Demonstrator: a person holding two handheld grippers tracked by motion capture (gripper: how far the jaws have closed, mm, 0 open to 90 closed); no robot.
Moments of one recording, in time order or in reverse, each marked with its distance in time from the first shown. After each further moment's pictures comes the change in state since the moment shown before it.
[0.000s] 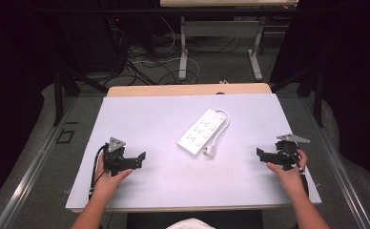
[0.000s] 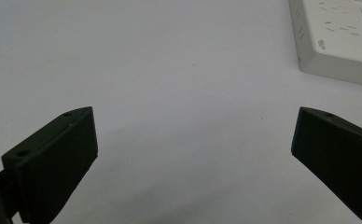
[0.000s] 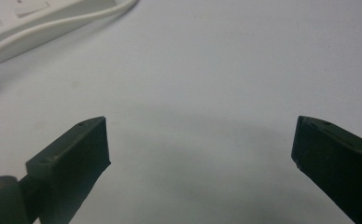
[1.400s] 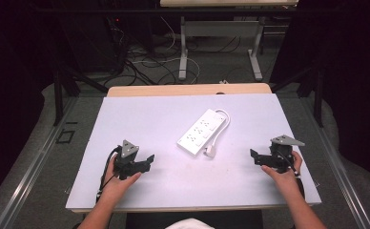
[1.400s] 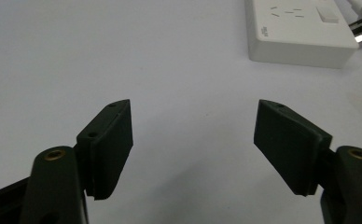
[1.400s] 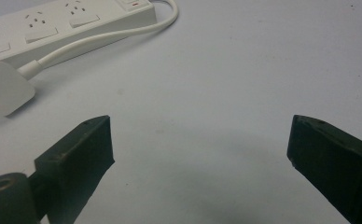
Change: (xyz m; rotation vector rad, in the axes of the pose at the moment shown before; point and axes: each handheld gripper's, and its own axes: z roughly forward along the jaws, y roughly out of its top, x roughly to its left) left arm -0.038 0.003 0.000 0.028 -0.042 0.135; right arm 0.024 0.002 -0.006 -0.048 0.056 -0.062
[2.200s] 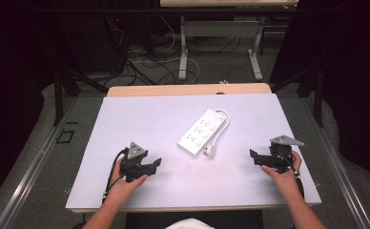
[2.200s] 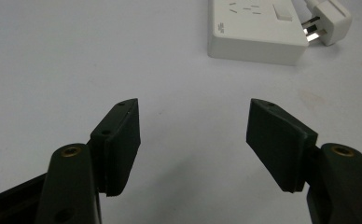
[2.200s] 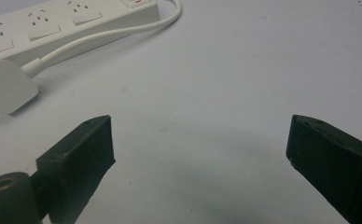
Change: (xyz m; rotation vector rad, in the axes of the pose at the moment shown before) left arm -0.018 0.003 0.002 0.047 -0.095 -0.018; right arm 0.000 0.000 0.001 0.010 0.010 0.015
